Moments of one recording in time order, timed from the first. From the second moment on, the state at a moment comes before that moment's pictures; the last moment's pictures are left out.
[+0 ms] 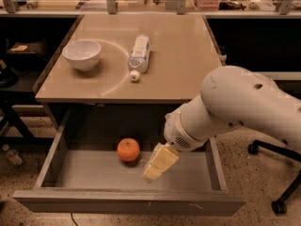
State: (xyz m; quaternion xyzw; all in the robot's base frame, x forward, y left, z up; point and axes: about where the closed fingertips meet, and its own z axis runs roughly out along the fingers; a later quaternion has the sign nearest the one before) arm 0.428 -0.025 0.775 -0.54 0.79 0.16 0.23
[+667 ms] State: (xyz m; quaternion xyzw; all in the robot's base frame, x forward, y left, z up) arm 0.460 0.034 0.699 -0.51 0.80 0.20 0.26
